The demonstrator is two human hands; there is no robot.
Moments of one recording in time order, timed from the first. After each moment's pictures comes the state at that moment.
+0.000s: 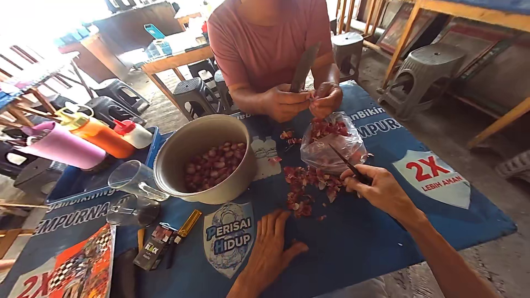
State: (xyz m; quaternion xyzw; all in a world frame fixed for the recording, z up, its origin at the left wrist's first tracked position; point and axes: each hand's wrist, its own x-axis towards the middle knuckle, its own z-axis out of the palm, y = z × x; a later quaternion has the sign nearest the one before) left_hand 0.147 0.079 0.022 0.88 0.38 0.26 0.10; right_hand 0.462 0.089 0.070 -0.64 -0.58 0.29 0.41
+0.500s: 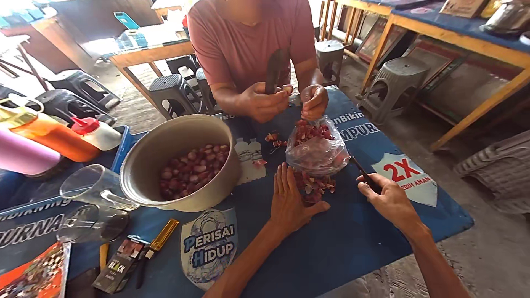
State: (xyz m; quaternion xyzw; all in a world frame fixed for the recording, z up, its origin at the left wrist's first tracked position) left_hand 0.260 0.152 0.018 0.85 0.42 0.26 0.17; right_hand 0.505 0.054 0.049 -0.78 -0.48 0.22 0.34
